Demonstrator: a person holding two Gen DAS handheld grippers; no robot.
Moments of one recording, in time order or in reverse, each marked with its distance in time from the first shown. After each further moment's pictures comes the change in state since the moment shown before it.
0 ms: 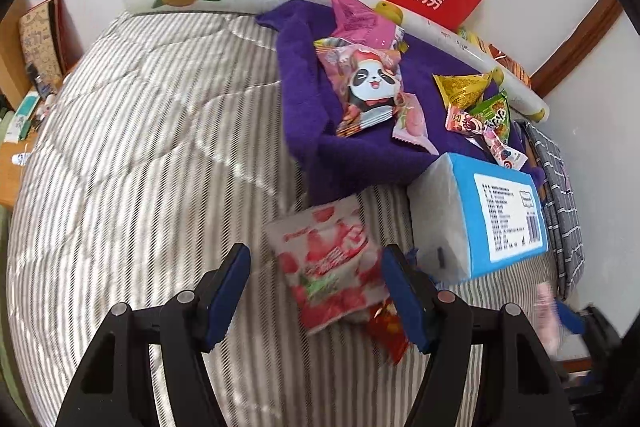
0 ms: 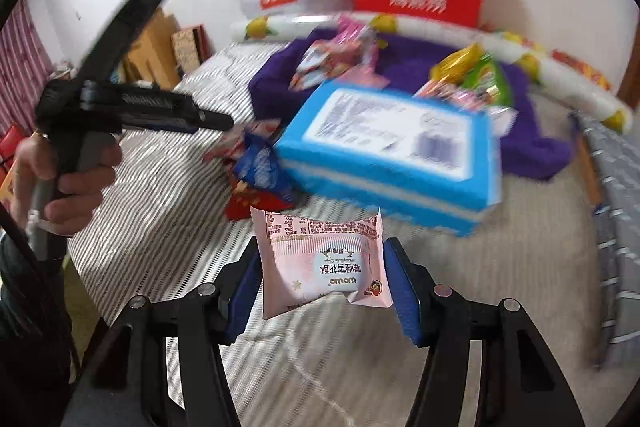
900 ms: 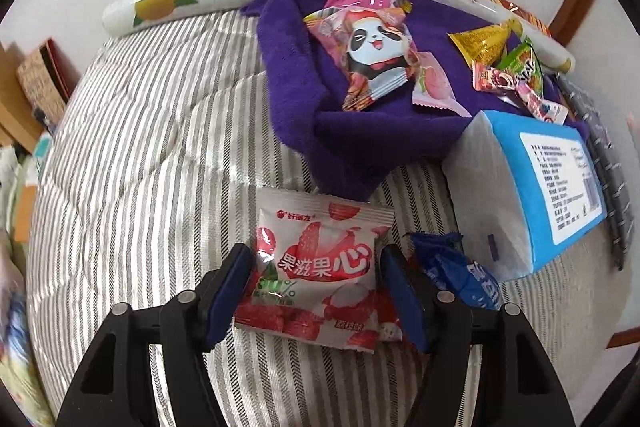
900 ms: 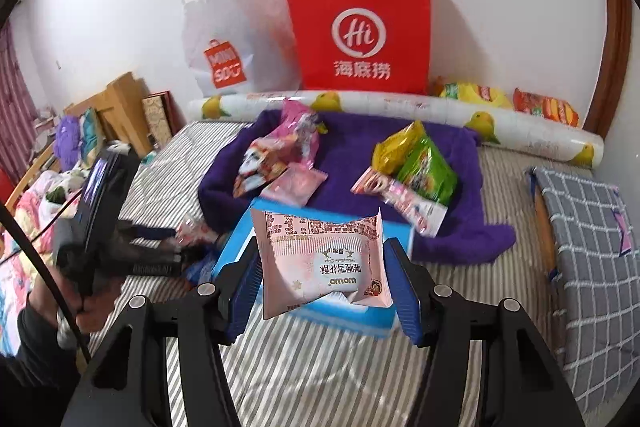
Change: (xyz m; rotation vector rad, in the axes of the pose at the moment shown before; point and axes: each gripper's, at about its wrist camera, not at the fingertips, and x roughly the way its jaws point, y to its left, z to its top) left arm 0.028 -0.016 -0.007 0.159 0.010 0.166; right arm -0.005 -0.048 0.078 0.079 -0.125 -0.058
